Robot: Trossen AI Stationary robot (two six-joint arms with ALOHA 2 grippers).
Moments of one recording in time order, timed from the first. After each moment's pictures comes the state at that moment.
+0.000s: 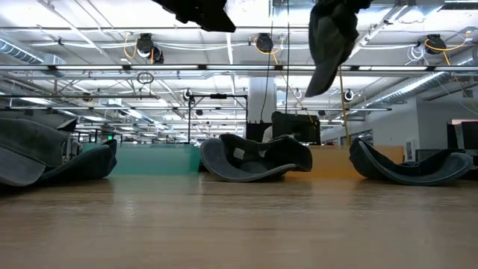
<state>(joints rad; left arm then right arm) -0.13 1.45 0.94 0.47 -0.93 0.55 0.02 0.94 0.71 0.47 0.95 -1.30</state>
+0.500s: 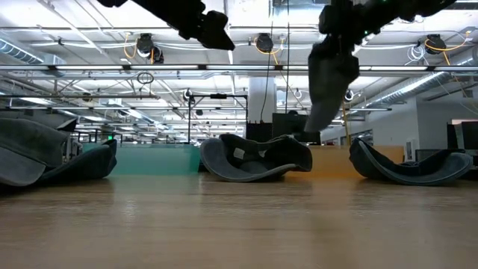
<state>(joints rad) -0.04 1.45 0.94 0.36 -0.84 0.46 -0.28 1.00 0.72 0.19 0.81 -1.36</state>
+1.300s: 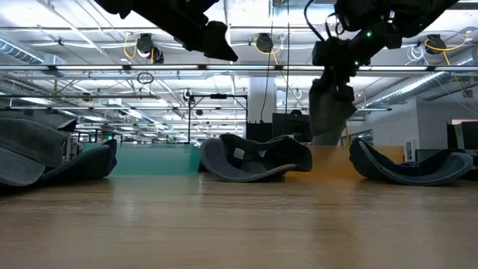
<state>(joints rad) 0.05 1.45 0.94 0.27 -0.65 0.37 -0.47 1.14 0.69 0.11 0.68 -1.06</state>
